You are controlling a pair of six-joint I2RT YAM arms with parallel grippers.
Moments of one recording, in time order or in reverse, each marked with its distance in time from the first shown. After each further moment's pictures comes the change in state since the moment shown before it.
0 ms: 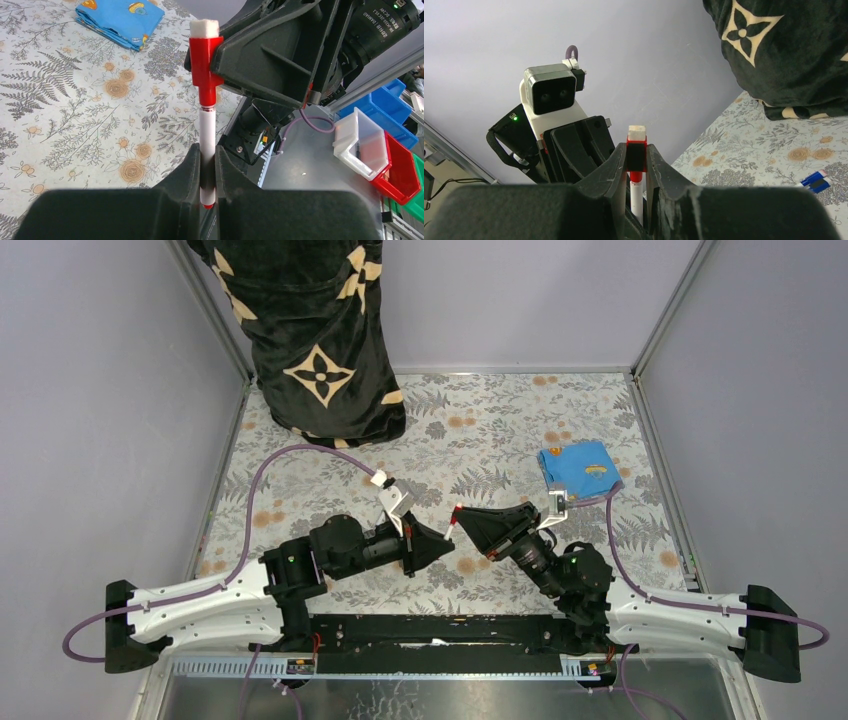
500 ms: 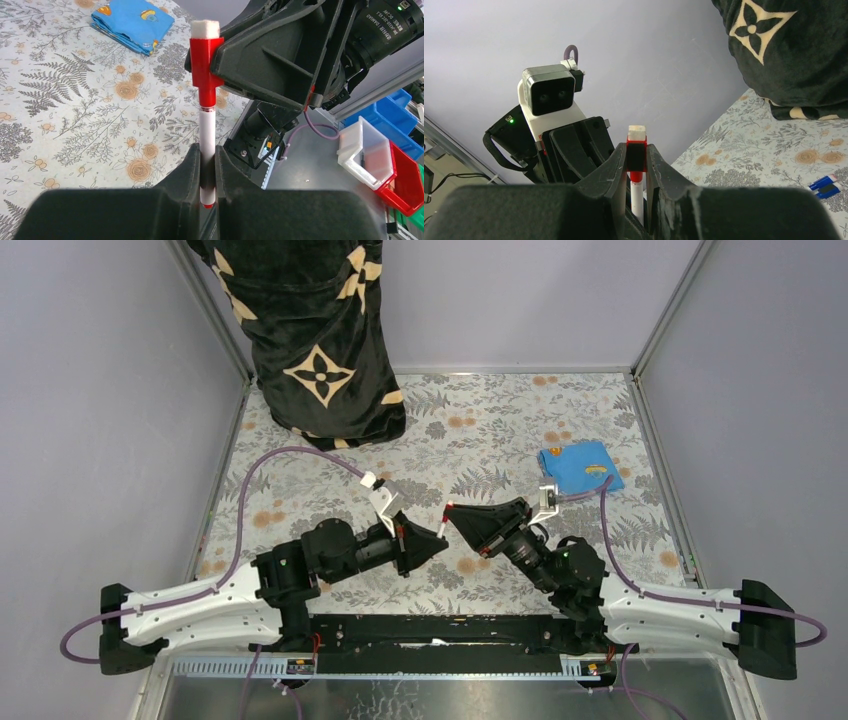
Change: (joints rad) left arm -0.006 -0.045 -0.013 -0.016 -0.057 -0.002; right arm -0.008 0.063 0.042 0.004 -0.040 0.008
